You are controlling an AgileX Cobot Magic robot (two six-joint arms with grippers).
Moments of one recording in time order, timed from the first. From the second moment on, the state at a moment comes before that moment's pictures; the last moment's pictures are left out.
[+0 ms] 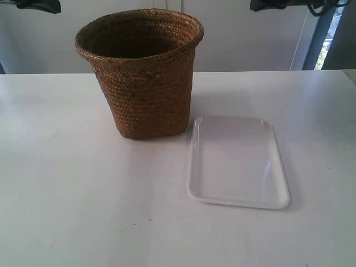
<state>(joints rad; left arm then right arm) 0.01 1.80 -1.87 -0.37 0.87 0.07 0.01 1.93 -1.92 0.28 0.74 0.11</state>
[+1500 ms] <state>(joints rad) 0.01 1.93 -1.87 -0.47 0.81 0.17 0.07 2.11 -1.96 0.72 0.64 -0.20</state>
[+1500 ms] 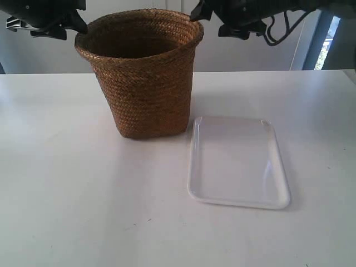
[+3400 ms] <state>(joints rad) -0.05 1.85 -1.75 -0.60 0.81 0.23 0.16 2.09 -2.01 0.49 0.82 -0.12</state>
